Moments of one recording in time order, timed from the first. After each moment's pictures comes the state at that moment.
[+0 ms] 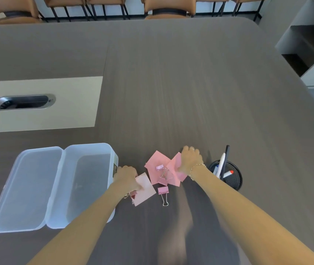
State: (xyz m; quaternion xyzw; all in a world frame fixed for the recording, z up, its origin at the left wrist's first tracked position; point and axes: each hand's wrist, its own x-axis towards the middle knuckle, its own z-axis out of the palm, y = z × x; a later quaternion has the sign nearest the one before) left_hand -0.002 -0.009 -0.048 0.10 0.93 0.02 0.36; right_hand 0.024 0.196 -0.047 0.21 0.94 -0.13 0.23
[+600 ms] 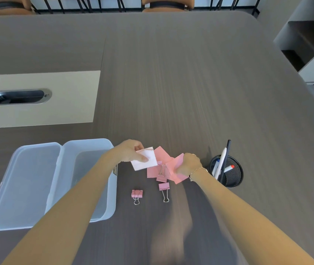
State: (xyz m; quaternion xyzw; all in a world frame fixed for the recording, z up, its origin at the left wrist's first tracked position) left_hand -0.058 -0.002 -0.007 0.11 0.87 0.26 0.41; right_hand 0.040 0.185 -0.060 0.28 0.89 -0.23 0.28
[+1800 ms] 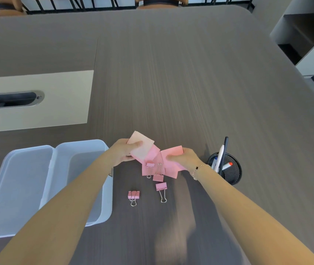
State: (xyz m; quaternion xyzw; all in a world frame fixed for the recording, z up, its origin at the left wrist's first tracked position) left_hand -0.068 0.002 -0.044 -0.09 0.72 0.54 0.42; right_hand 0.042 0.194 -0.048 0.37 0.68 -0.61 0.17
